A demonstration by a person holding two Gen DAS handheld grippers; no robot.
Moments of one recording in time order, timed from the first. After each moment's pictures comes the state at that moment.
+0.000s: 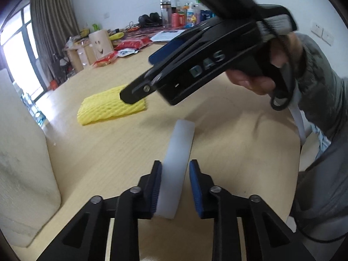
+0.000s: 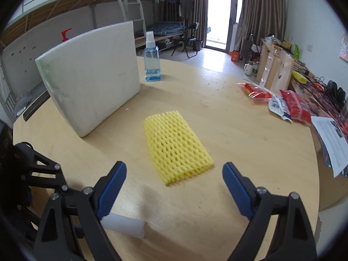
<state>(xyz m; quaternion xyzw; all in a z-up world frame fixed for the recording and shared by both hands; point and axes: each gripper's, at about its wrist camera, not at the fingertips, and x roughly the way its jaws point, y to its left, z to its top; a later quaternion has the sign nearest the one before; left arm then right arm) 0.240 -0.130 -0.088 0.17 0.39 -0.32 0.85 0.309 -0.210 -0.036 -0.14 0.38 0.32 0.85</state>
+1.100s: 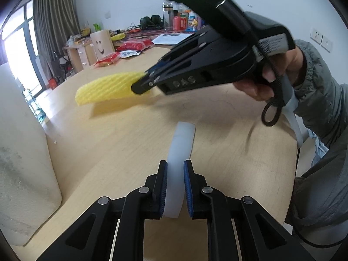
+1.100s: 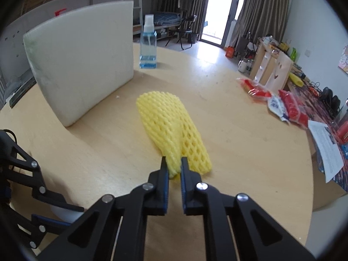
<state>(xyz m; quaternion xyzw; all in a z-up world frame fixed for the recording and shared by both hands) 0.246 -0.123 -0.086 0.16 0.39 -0.33 0.85 0.306 -0.193 -0.044 -0.19 0.39 0.28 0.86</state>
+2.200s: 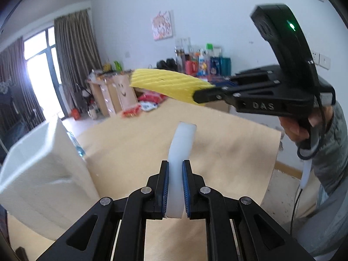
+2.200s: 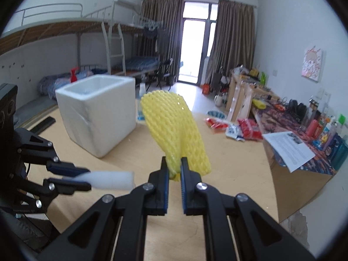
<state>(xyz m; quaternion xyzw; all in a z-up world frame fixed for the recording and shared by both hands) 0.168 -0.099 -0.004 0.14 0.27 -0.29 0.91 0.202 -0.250 0.047 -0.12 0.25 0.23 0.93</state>
